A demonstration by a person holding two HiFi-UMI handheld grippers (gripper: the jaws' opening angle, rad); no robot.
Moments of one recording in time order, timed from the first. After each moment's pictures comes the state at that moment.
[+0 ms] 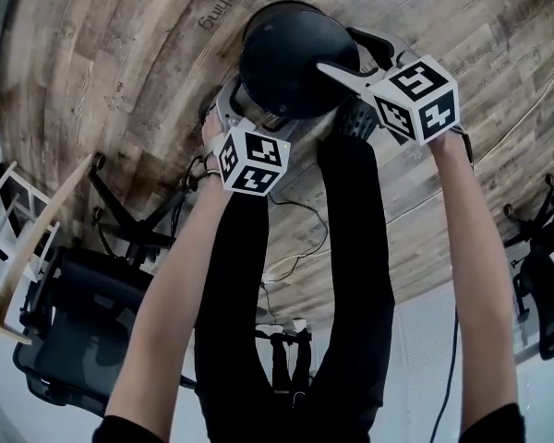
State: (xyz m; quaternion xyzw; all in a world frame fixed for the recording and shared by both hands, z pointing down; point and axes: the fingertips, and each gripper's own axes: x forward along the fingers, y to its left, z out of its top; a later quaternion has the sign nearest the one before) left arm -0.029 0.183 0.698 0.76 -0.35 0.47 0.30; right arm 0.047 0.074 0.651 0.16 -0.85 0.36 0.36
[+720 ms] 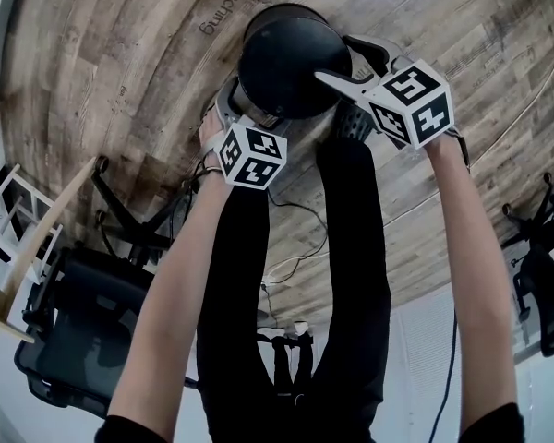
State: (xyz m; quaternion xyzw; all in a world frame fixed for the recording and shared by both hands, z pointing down) left arm -0.041 0.186 0.706 0.74 -0.33 0.50 0.30; right arm 0.048 0.080 0.641 0.15 -0.85 0.36 0.37
